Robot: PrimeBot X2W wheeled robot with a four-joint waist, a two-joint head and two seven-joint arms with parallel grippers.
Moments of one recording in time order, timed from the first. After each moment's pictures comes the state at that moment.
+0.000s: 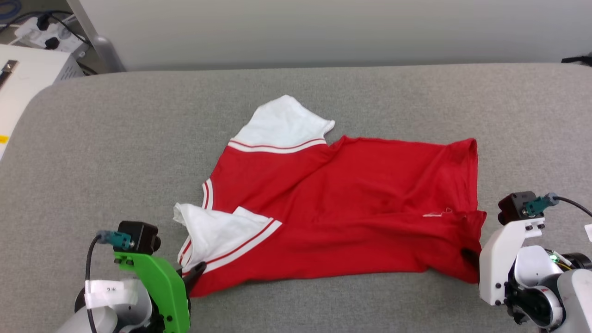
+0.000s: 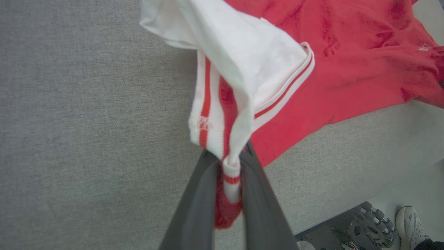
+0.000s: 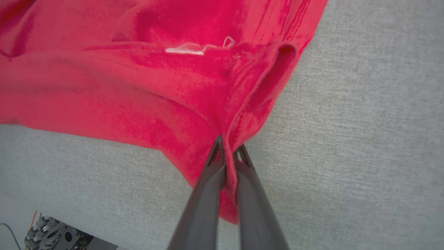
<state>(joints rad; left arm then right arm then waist) -0.18 0.67 -0.59 -0.02 -1.01 0.13 0.37 -0.17 -0.28 0.11 0.12 0.48 0.13 0.76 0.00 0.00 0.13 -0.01</state>
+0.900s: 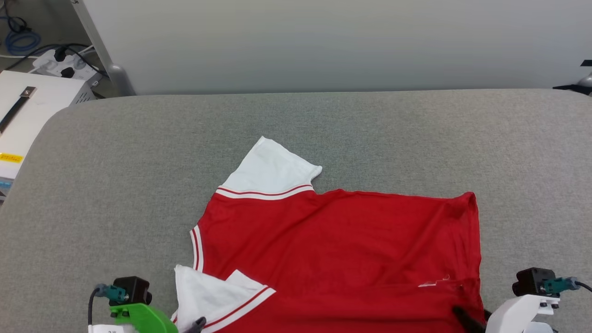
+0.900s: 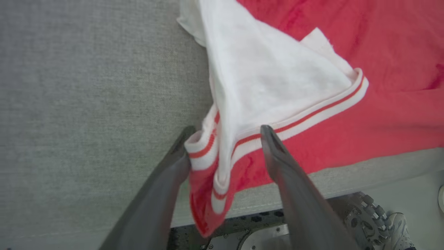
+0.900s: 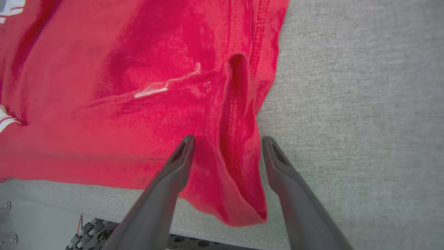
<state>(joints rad) -0.03 0.63 -0.60 0.13 -1.08 0.14 0.31 0.12 -0.14 -0.04 0.09 0.48 0.13 0.61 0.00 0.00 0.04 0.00</state>
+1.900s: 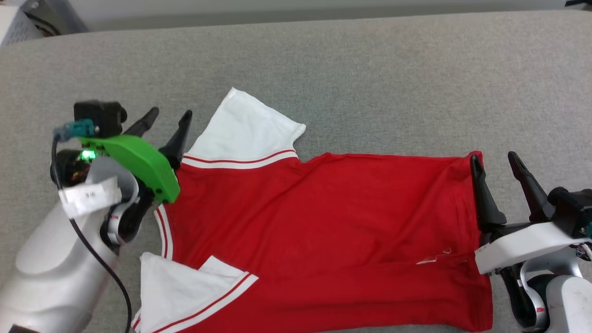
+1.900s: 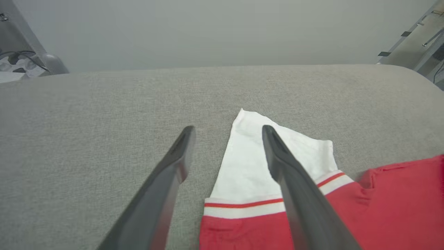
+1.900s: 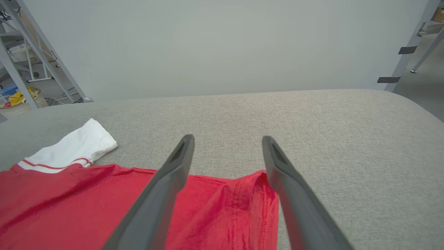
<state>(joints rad) -0.59 0.53 -0.55 0.32 -0.84 0.02 0.02 -0.09 -0.10 -0.01 -0.11 0.23 0.13 -0.01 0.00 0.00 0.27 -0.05</state>
